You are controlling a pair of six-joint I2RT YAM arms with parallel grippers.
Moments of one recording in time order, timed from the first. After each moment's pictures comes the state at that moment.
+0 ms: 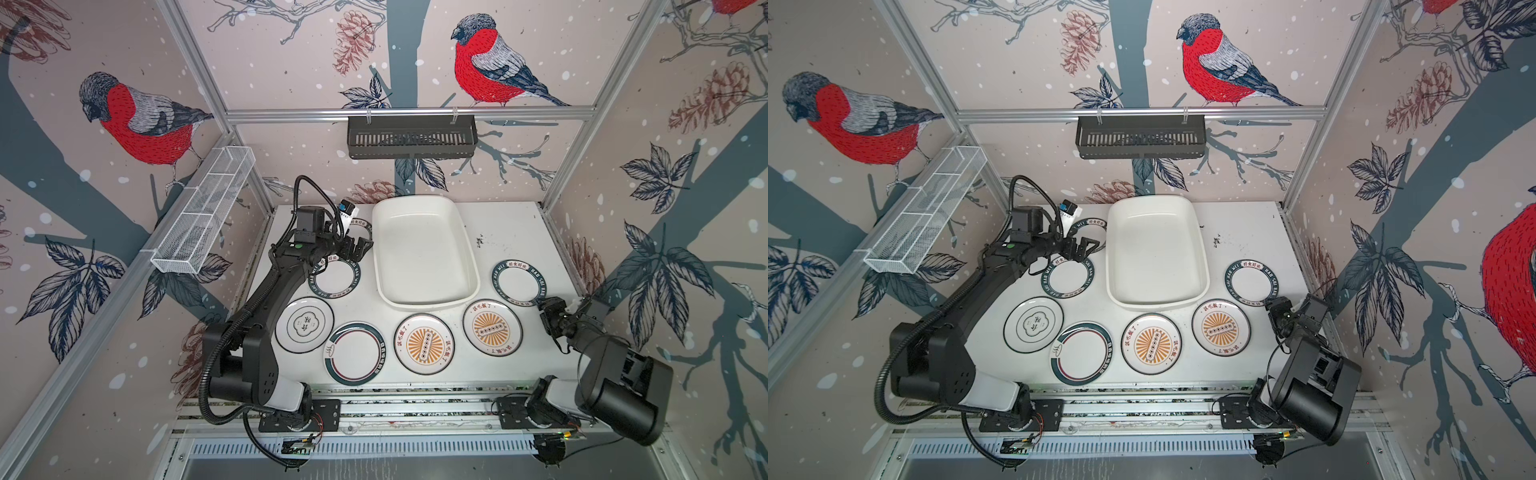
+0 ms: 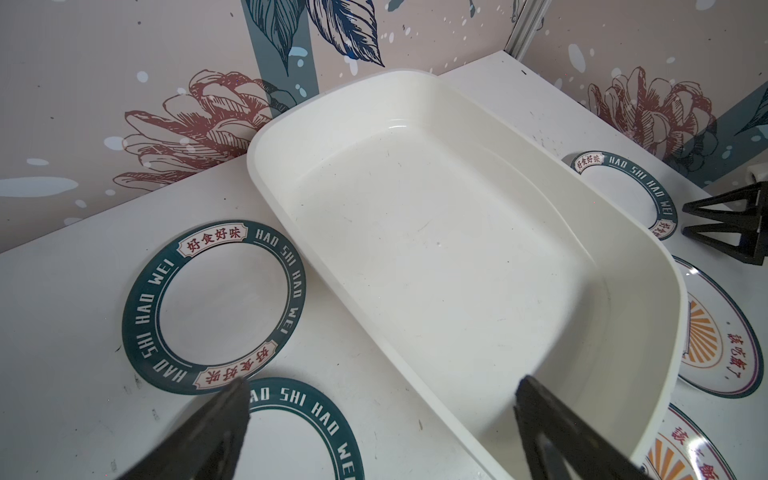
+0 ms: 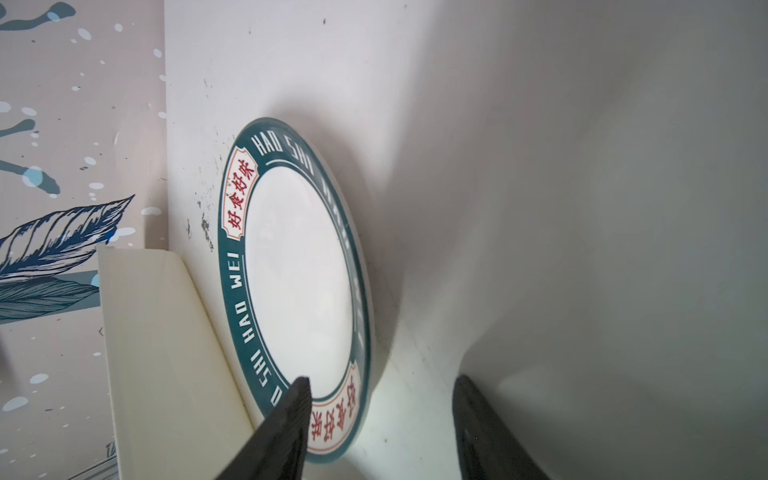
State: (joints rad) left arm -0.15 1.47 1.19 -0.35 0.52 0.21; right arm -0.58 1.30 0.34 0.11 -0.55 0.74
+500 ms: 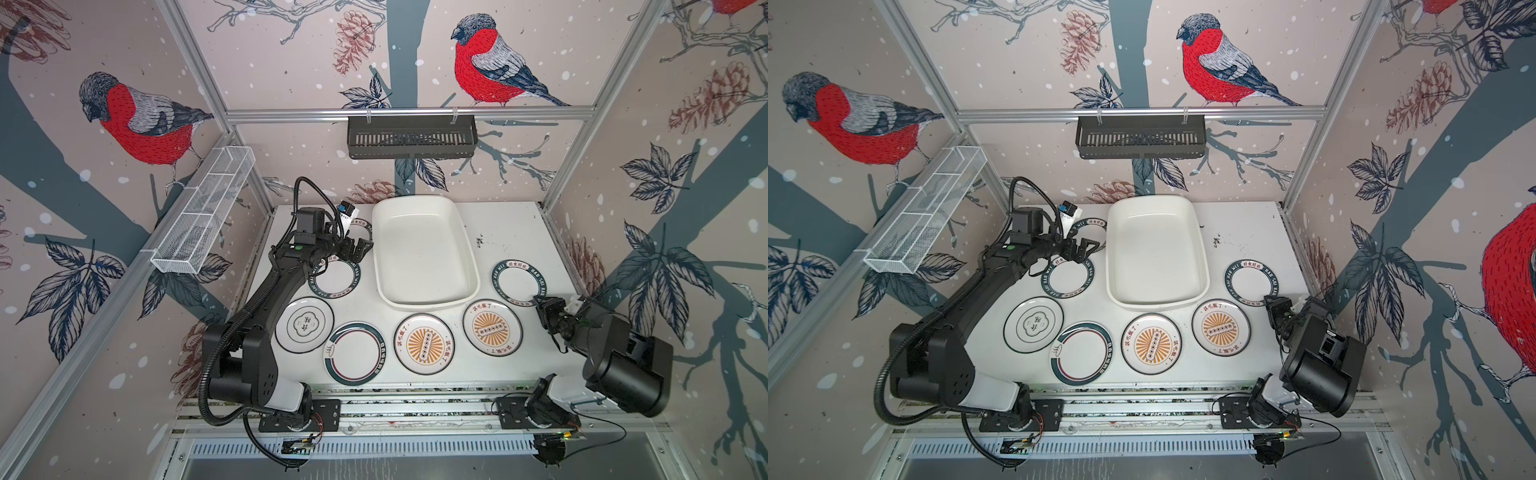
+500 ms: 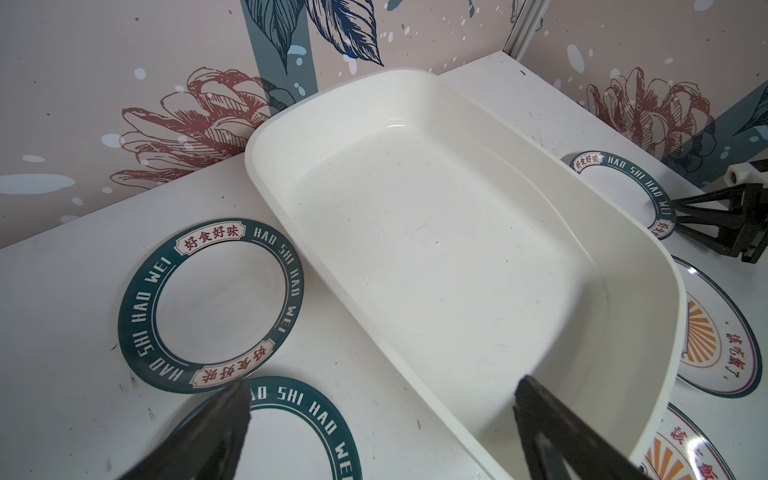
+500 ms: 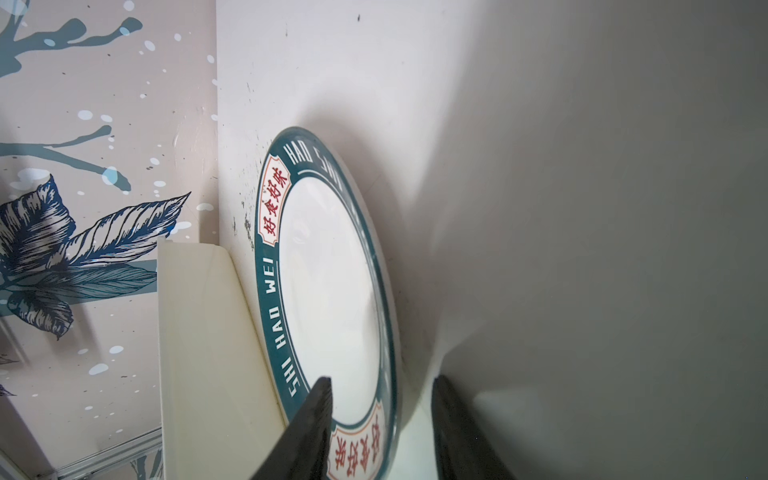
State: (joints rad) left arm -0.15 1.47 1.18 -0.34 0.52 0.21; right arm -0.61 1.46 0.31 0.38 -0.66 0.81
